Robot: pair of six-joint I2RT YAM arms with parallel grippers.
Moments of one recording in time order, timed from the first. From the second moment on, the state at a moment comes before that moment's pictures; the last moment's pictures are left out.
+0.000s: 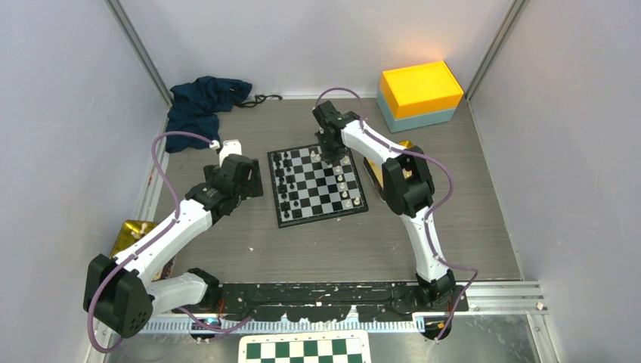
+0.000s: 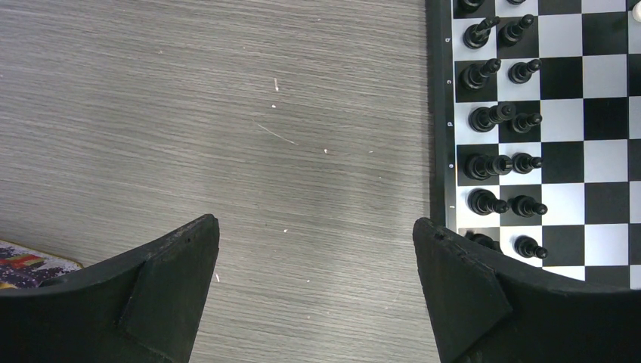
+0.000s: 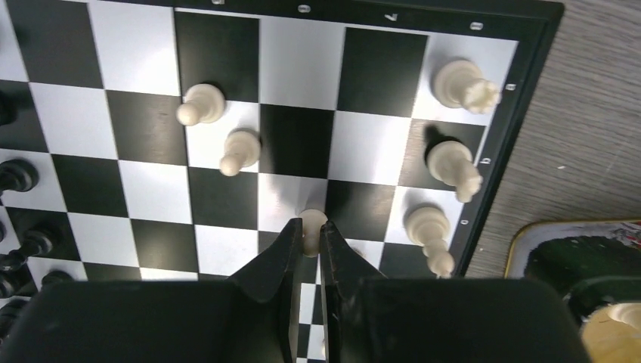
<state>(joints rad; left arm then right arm) -0.48 1.14 0.82 -0.49 -0.50 -0.45 0.56 2.29 1.97 -0.81 0.09 0.25</state>
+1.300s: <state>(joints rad) -0.48 1.14 0.82 -0.49 -0.50 -0.44 0.51 2.28 1.96 -0.81 0.09 0.27</state>
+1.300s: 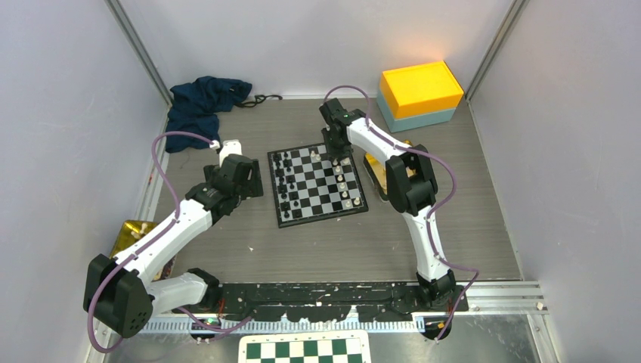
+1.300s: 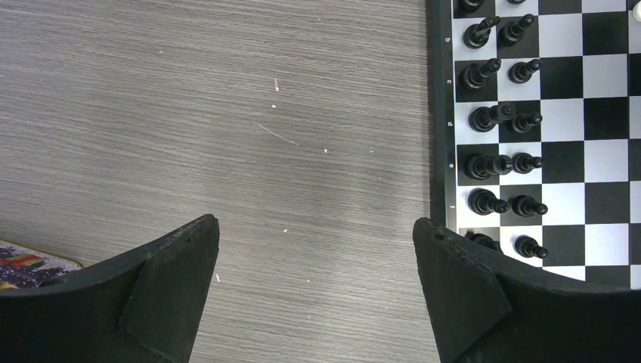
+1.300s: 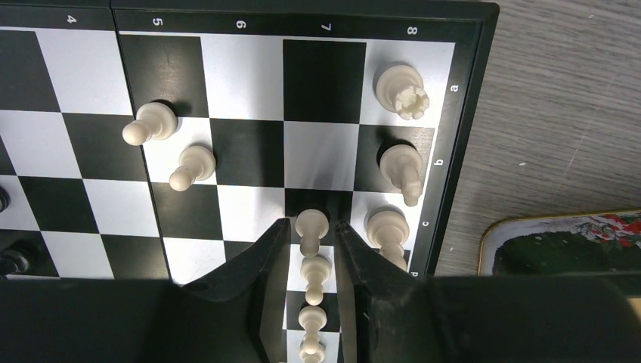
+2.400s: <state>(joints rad) -0.48 1.14 0.82 -0.49 -0.50 -0.45 0.55 2.27 2.07 -0.82 0.09 0.23</state>
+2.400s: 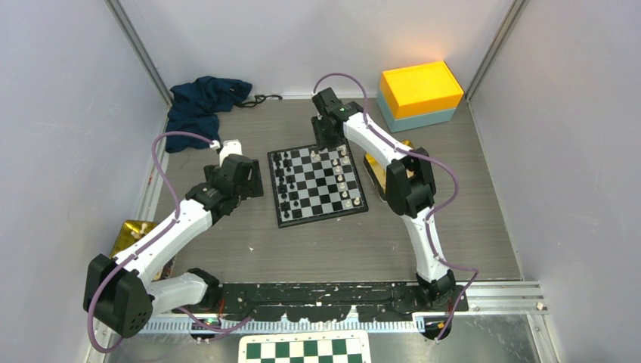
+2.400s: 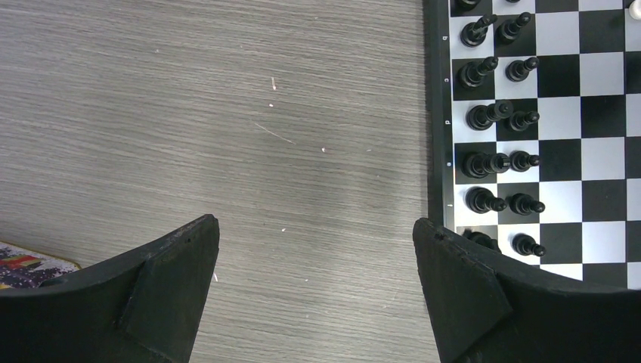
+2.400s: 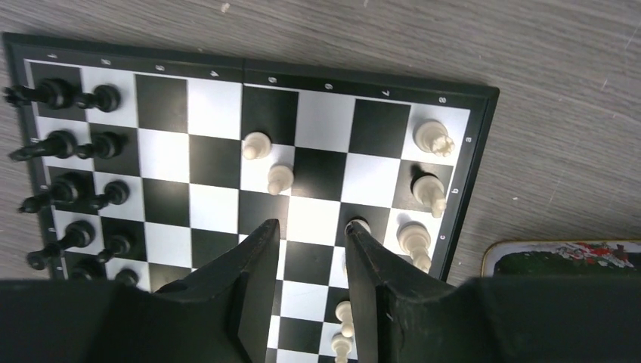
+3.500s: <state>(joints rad) -0.48 1.13 0.82 -0.49 -0.50 -0.45 0.57 2.40 2.21 -0.83 0.03 0.23</state>
